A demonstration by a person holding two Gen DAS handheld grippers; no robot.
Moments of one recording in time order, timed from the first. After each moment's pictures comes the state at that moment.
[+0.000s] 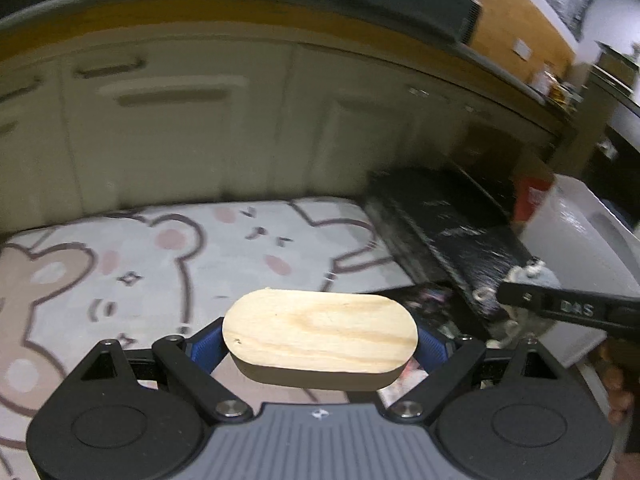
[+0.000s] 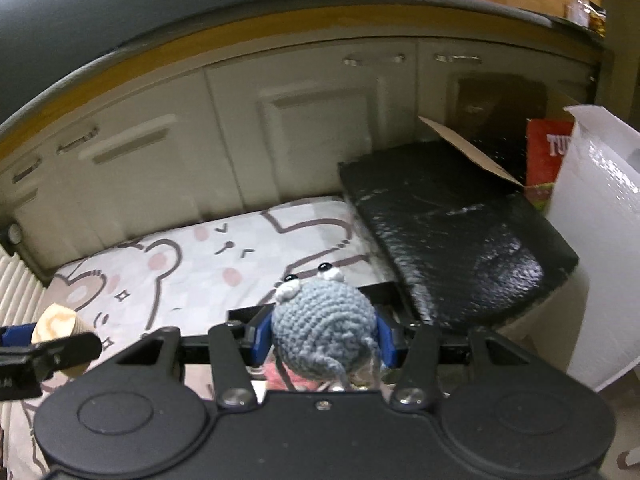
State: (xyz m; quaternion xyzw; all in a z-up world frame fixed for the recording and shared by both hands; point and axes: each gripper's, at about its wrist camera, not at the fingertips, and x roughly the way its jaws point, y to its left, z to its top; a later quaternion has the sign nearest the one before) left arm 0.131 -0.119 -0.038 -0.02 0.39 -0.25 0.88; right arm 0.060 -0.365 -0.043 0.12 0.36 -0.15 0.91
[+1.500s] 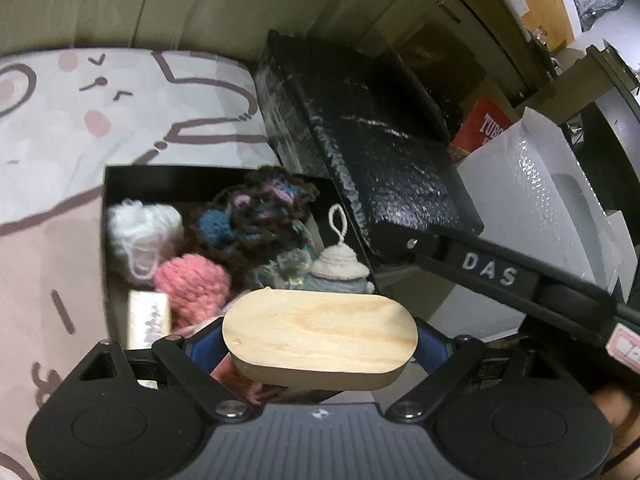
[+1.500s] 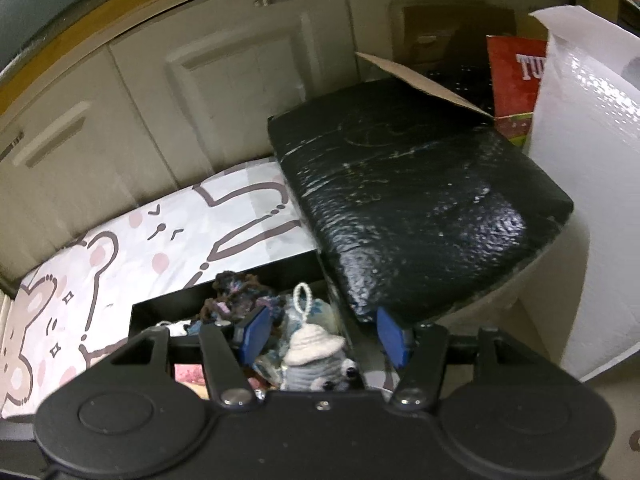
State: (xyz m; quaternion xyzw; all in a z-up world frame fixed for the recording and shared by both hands) left arm 0.144 -0.270 -0.130 -0.11 0.54 -0.32 0.77; right arm 0.073 -0.450 -0.107 0.18 0.40 -0.17 0.88
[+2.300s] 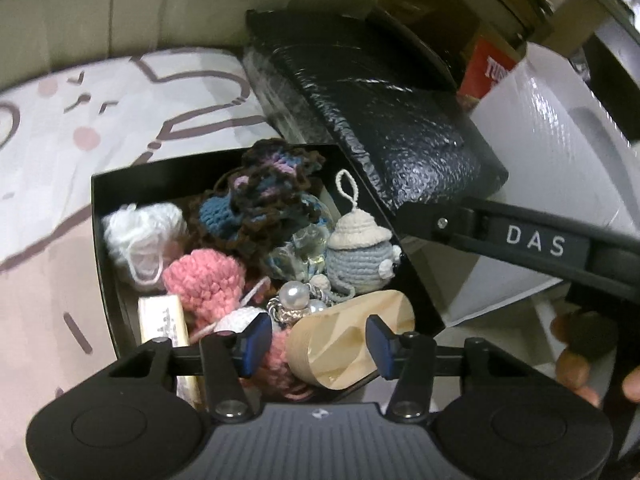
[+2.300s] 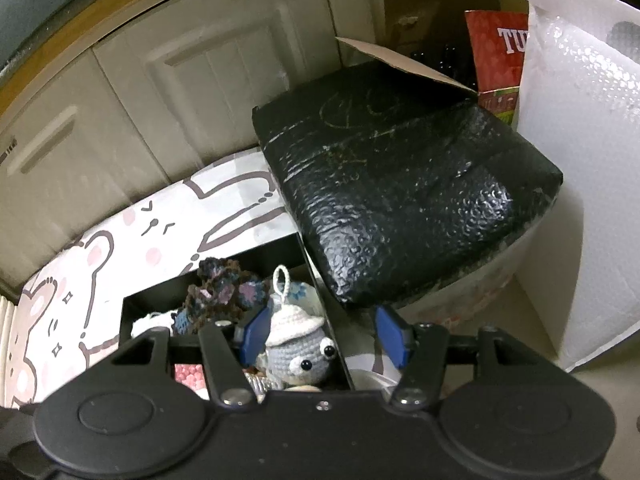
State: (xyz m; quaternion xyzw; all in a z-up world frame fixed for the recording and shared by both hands) left arm 0.140 -0.286 -0.141 0.00 0.54 -0.33 0.78; right arm 0.063 -0.457 -0.117 0.20 0.41 -0.16 0.87
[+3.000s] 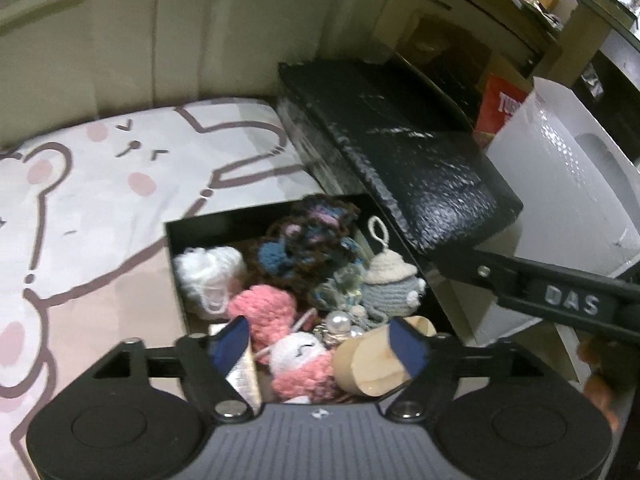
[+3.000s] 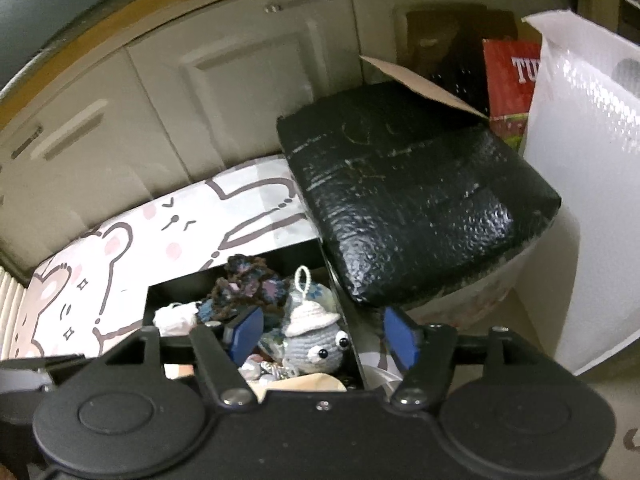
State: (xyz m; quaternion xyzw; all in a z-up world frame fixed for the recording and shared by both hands) left arm 0.138 -0.257 -0.104 0.01 0.50 -0.28 0.82; right arm 0.047 -0.439 -0.088 0.17 0.40 -0.14 0.89
